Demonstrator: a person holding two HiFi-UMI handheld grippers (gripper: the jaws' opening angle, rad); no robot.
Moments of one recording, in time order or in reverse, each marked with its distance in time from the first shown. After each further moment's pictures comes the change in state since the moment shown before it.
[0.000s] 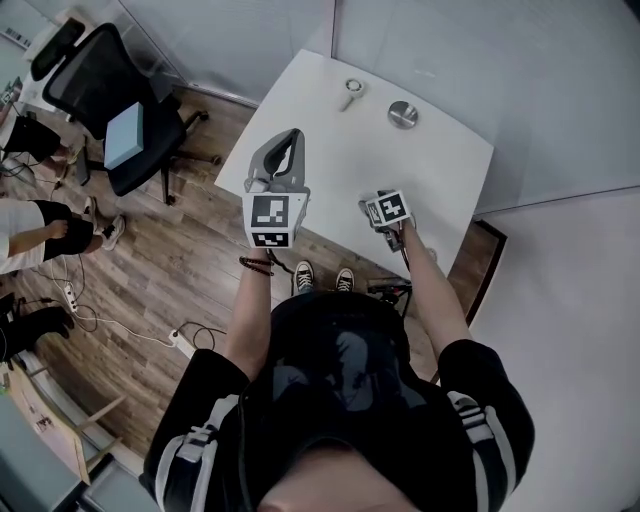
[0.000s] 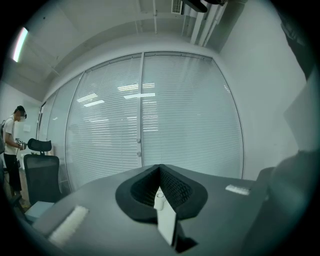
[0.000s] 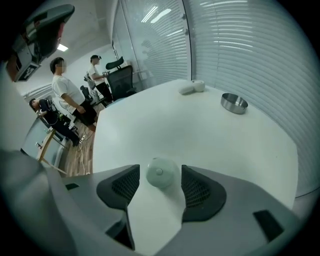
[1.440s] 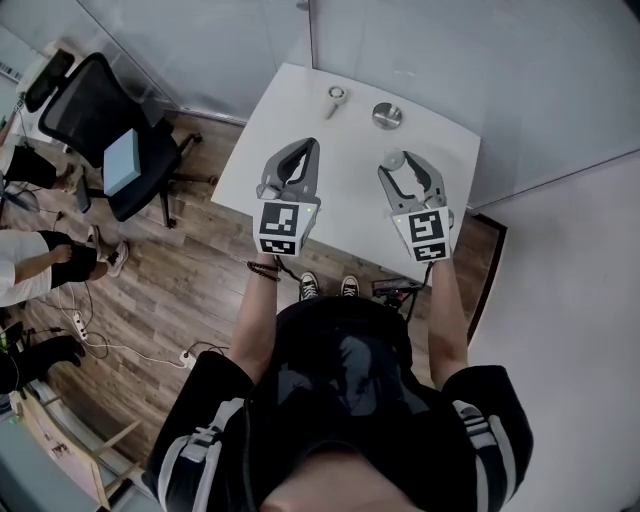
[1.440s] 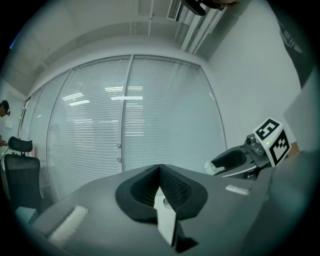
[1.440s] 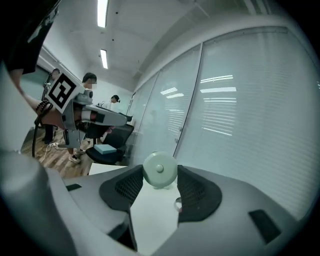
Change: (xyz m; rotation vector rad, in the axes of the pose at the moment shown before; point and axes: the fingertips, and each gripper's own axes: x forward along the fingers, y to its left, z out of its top) left arm 0.001 -0.057 0.020 0.016 -0.058 -0.173; right arm -0.276 0.033 0.135 -0.348 -0.765 -0.343
